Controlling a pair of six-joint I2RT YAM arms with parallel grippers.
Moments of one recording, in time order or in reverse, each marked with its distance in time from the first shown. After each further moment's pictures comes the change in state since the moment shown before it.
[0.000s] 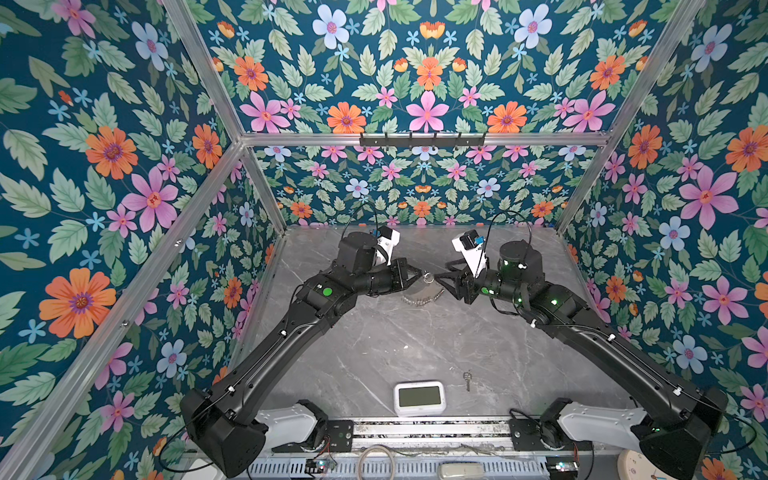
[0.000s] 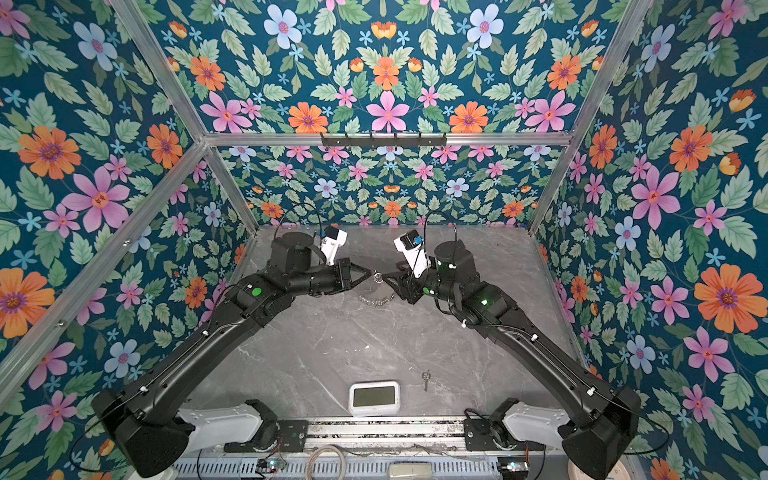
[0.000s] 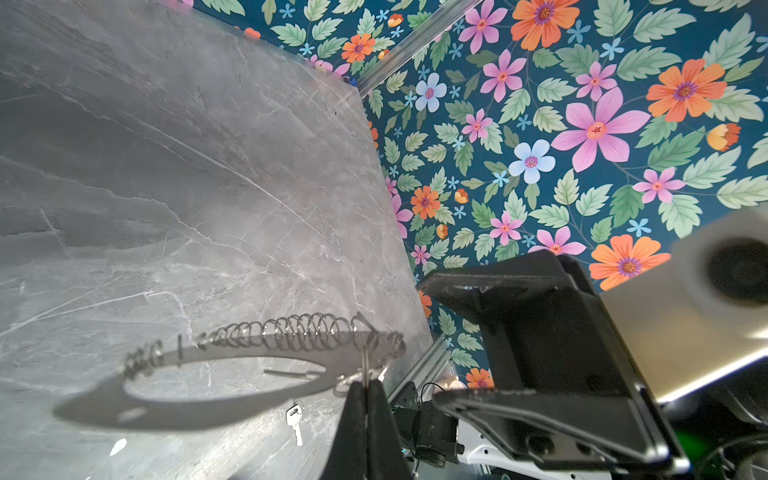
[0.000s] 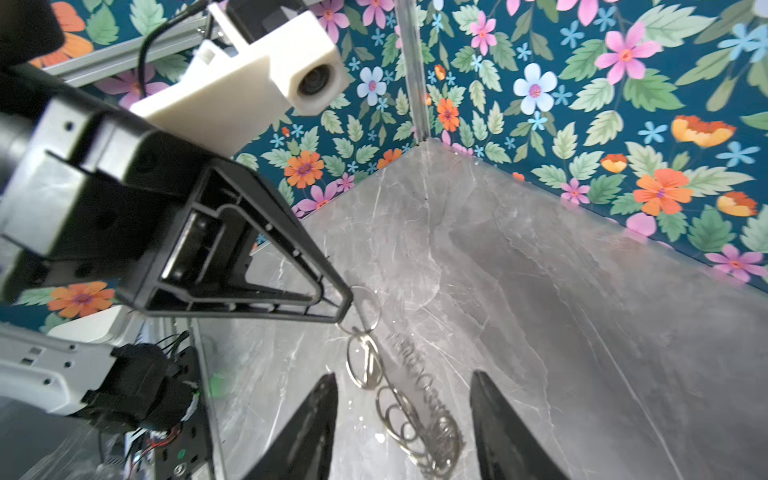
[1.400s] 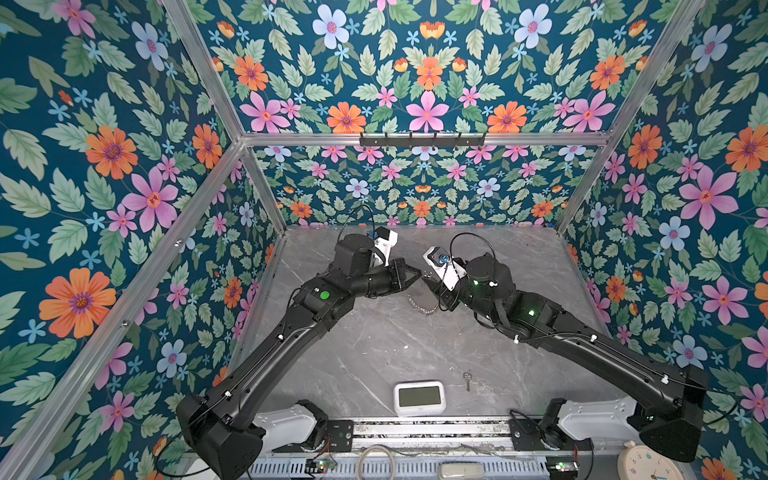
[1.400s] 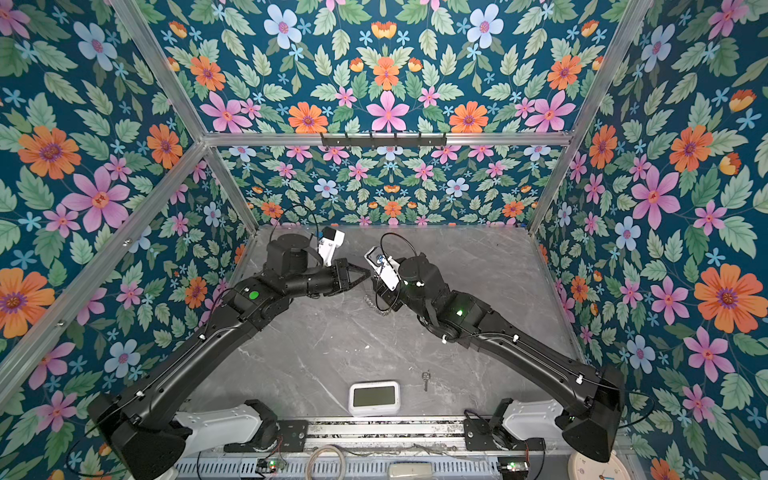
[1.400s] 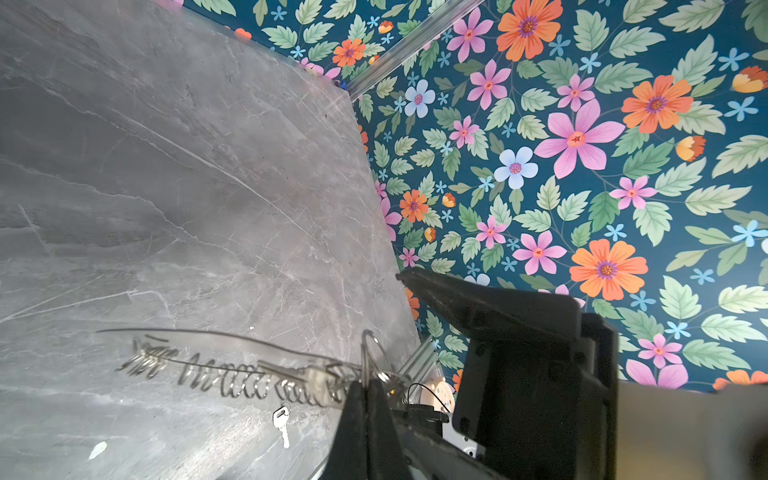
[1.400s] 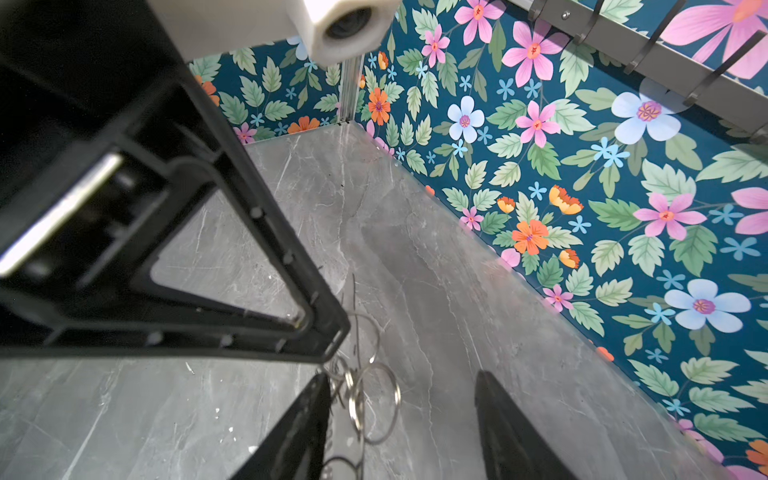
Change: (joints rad) left arm 0.000 -0.026 -0.030 0.037 0.021 -0.037; right arm 0.242 0.053 0.032 -0.010 0.571 -0.294
